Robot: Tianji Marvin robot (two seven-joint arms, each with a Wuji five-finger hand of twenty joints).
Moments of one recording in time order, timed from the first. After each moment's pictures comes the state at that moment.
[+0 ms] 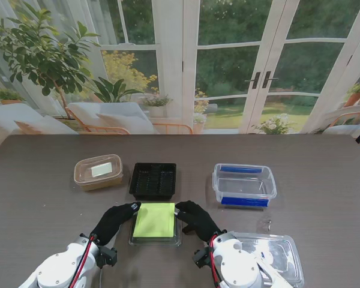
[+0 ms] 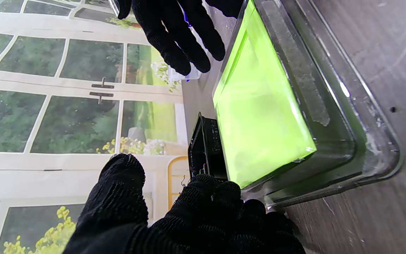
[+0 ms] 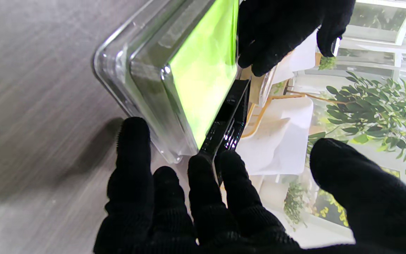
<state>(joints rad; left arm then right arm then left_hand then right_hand) 1.78 -1.16 -1.33 -1.55 -0.25 -0.07 -0.11 -1.59 -1.21 0.95 -1.56 -0.01 0.10 -0.14 0.94 -0.04 0.01 -0.04 0.58 0.39 0.02 0.07 0.51 0.32 0.03 0.15 0.21 0.24 0.04 0.20 0.01 0.02 0.12 0.40 0.21 -0.30 0.99 -0.03 0.32 0.24 0.57 0.18 0.45 0.20 0.25 0.19 0.40 0.20 0.00 0.06 0.59 0.13 0.60 0.17</state>
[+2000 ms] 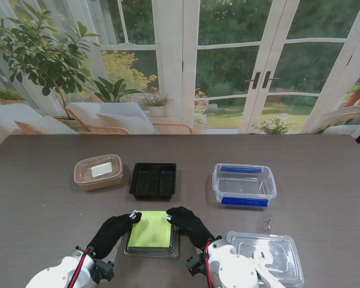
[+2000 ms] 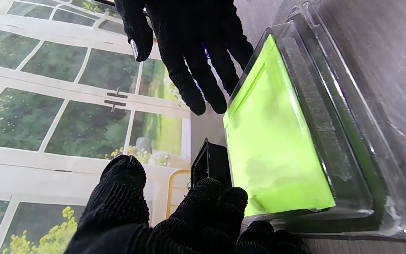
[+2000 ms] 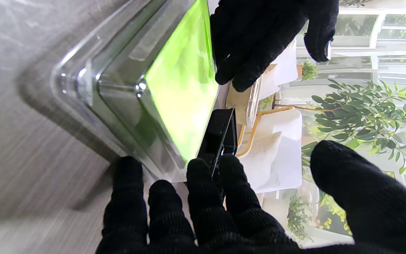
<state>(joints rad) 1.90 -1.14 -1.36 -1.66 -0.35 -0.07 -0.15 -1.62 -1.21 0.92 -1.60 0.11 0.08 -0.11 0.94 -0.03 0.01 -0.04 0.56 0.45 0.02 0.06 0.48 0.39 0.01 0.11 0.15 0.27 -0.12 0.15 -0.05 0.07 -0.03 0.33 0.20 -0.28 0.97 -0.03 0.28 0.26 0.59 0.16 0.40 0.22 0.28 0.19 0.32 0.23 -0.08 0.01 0.20 0.17 0.51 0.30</state>
